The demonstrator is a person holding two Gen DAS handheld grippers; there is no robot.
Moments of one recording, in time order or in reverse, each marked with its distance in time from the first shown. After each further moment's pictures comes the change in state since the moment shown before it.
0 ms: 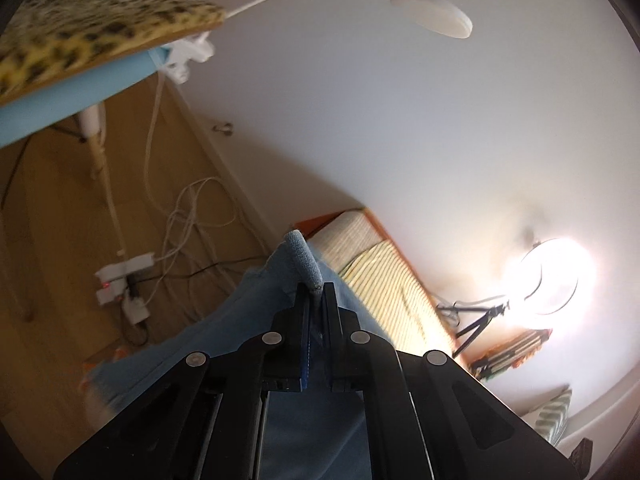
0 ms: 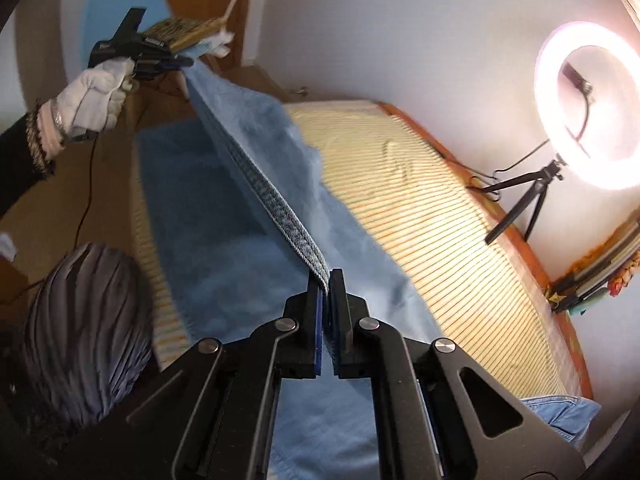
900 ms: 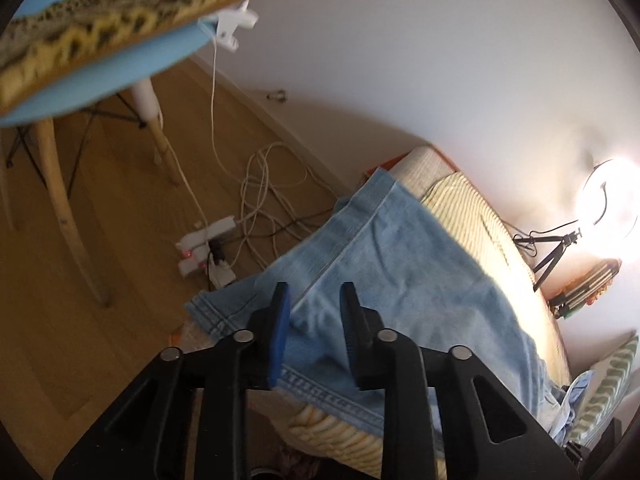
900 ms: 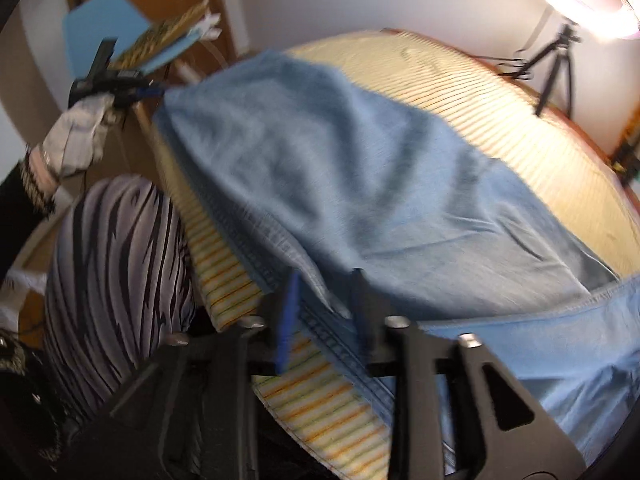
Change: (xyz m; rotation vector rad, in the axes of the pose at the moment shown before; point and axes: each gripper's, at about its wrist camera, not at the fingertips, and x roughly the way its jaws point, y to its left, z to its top) left arm -0.014 0.015 -0.035 0.163 0.114 0.258; right arm 0.017 0.009 -0.091 0.360 0.002 0.137
